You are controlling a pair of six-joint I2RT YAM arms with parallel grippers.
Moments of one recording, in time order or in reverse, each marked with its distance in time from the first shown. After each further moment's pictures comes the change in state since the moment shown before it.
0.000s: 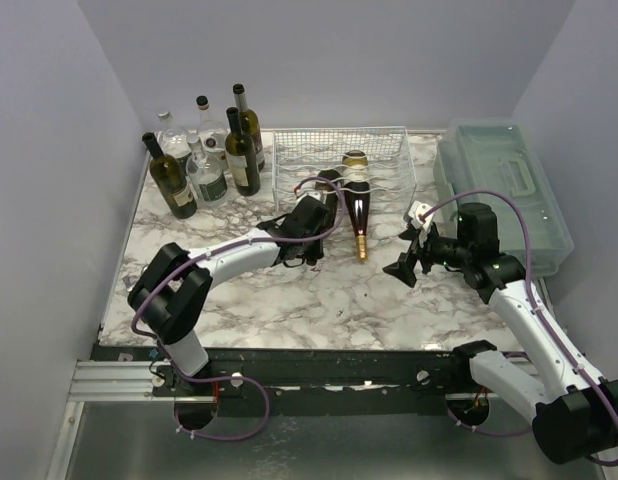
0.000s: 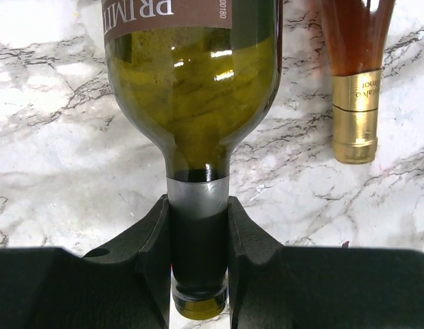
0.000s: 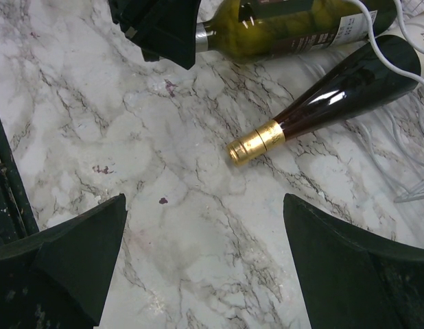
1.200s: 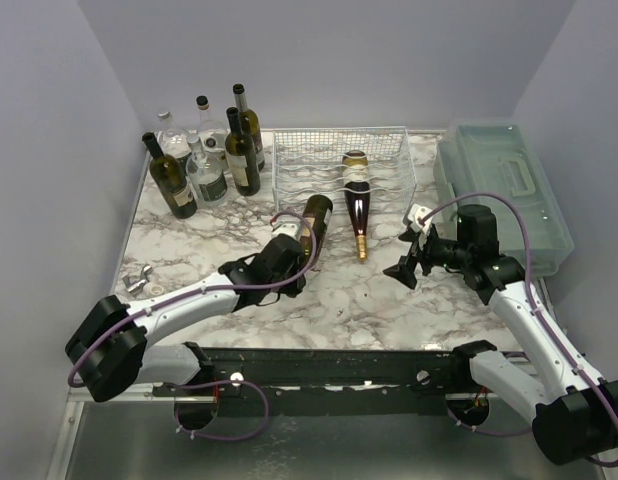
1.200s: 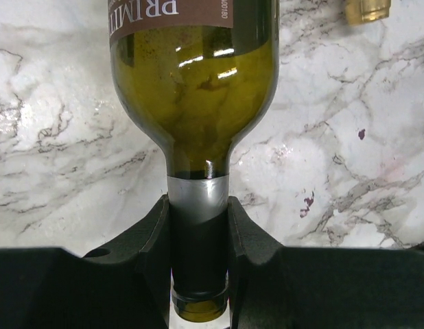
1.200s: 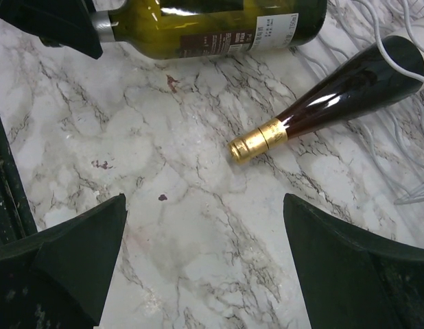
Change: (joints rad) left arm -0.100 -0.417 -0.371 0.008 -0.031 -0.040; right arm -0.002 -0.006 -0.011 -0.001 -0.003 -0.026
